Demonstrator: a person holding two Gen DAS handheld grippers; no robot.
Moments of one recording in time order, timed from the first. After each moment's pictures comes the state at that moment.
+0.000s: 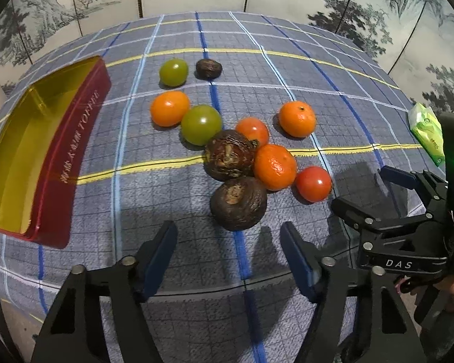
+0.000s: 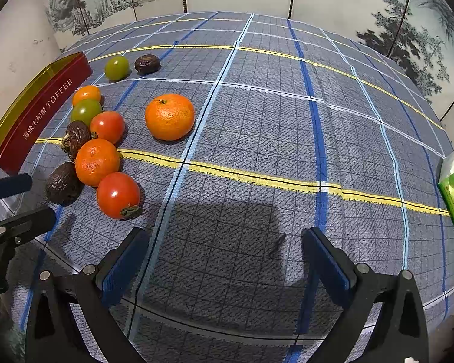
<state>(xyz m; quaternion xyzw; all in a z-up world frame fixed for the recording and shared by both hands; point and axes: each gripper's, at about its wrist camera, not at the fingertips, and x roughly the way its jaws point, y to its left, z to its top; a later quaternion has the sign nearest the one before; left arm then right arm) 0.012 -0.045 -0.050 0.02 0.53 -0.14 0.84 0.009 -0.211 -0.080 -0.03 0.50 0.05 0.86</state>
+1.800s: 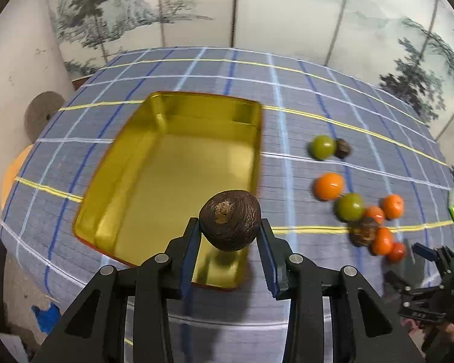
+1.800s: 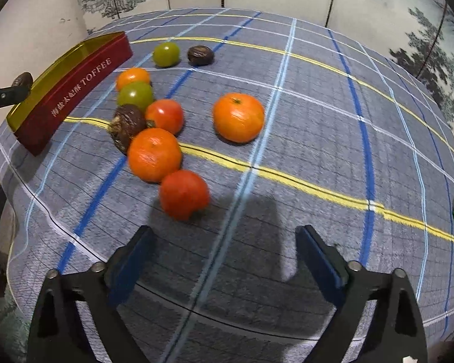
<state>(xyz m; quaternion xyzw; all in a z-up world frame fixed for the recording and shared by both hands) 0.043 0.119 0.003 -0.04 0.48 0.01 0.88 0.008 -0.168 -0.078 -0.07 0.51 0.11 0.85</state>
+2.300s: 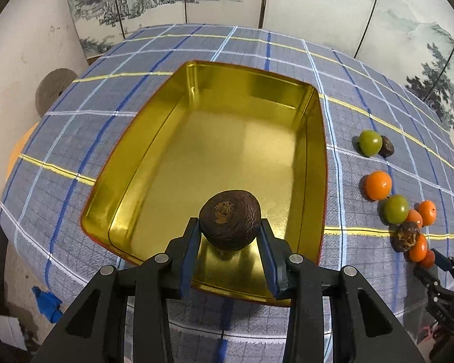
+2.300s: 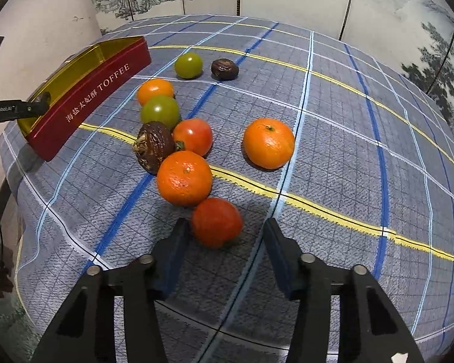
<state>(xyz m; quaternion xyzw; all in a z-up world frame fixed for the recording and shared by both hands) 0.056 0.152 -0.031 -0.05 0.51 0.04 0.86 0.013 -0.148 -0.070 -0.08 0.50 0.14 0.85</state>
